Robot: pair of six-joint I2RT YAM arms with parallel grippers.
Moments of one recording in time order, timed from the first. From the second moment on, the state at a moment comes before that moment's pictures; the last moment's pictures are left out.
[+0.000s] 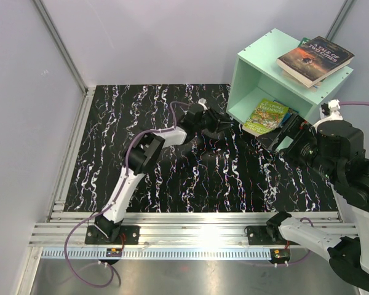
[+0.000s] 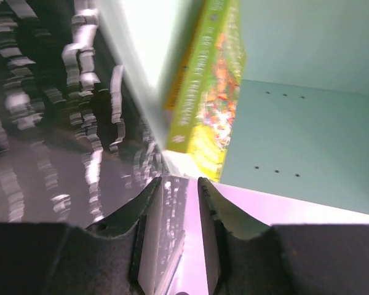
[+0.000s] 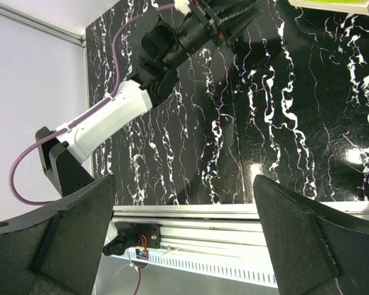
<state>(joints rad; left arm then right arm) -0.63 2.45 1.72 0.46 0.42 -1.42 0.56 0.96 1.79 -1.36 0.22 0.88</state>
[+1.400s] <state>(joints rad) -0.71 2.62 2.18 0.18 0.43 -1.34 0.56 0.99 1.84 -1.36 0.27 0.83</state>
